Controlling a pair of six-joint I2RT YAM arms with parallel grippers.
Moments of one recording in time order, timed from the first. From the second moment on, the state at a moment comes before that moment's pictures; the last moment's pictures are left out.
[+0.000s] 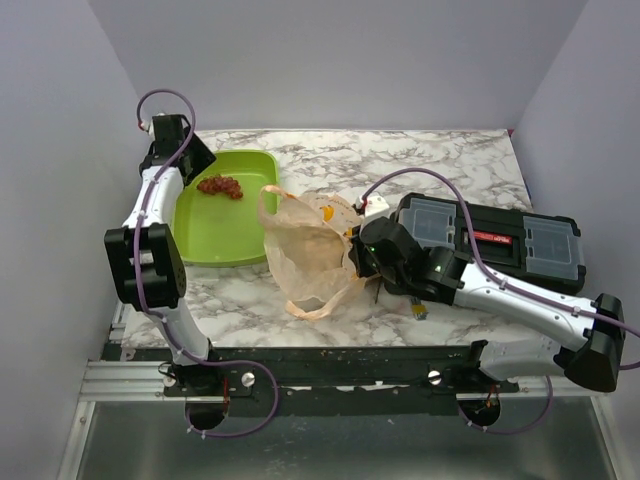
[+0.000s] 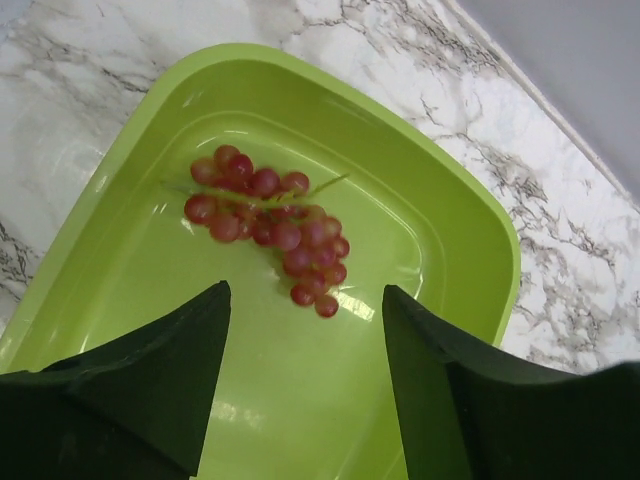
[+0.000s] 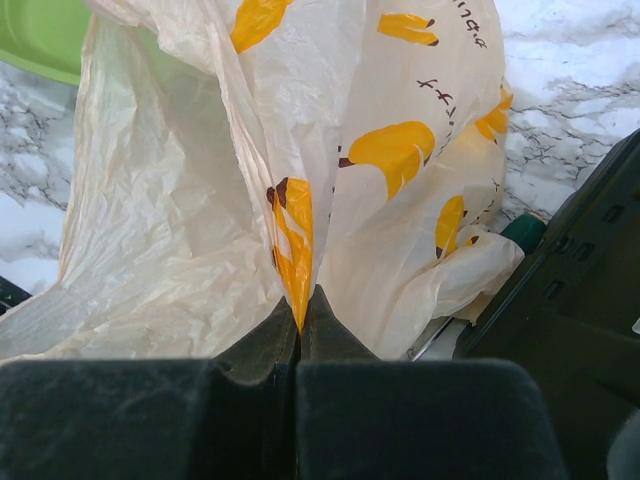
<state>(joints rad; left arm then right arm) 0.12 1.82 1.55 -0.38 -0.01 -0.58 1.04 1.24 1.06 -0.45 0.39 0.42</state>
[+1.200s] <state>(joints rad) -0.19 0.64 0.48 -0.36 0.36 -0.69 1.04 1.19 1.04 -0.45 0.45 0.38</state>
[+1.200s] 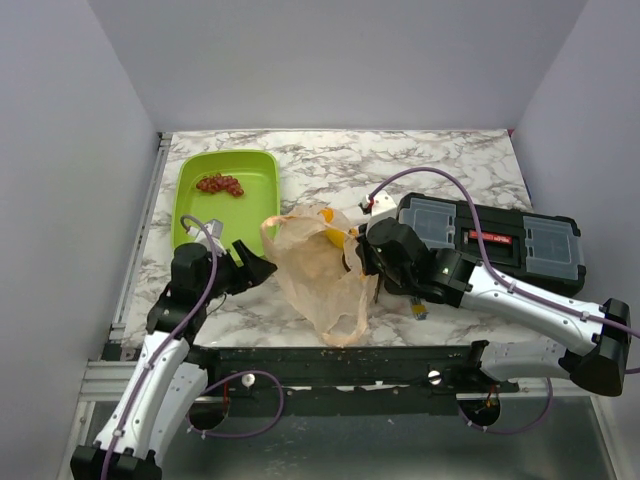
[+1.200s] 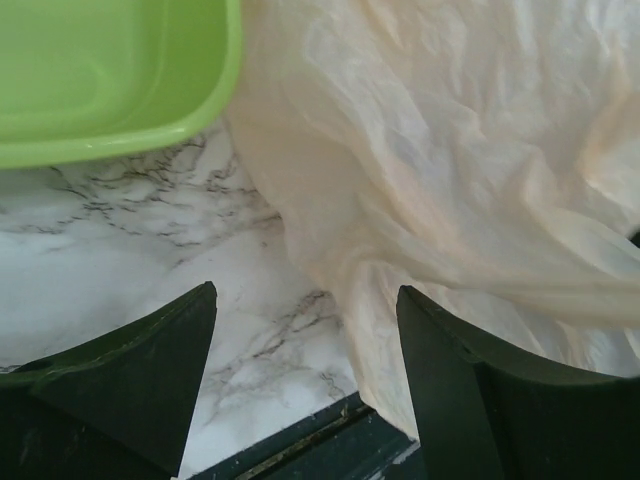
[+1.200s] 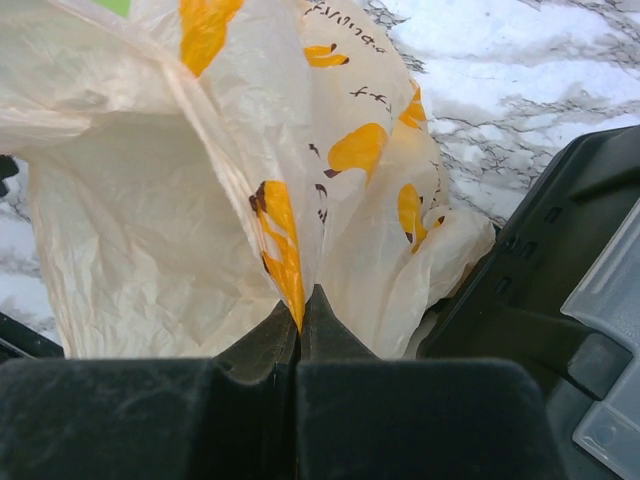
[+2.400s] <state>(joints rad) -0.55 0.31 0.34 -0.09 0.54 -0.74 1.04 1.30 1.31 -0.50 0.37 0.36</state>
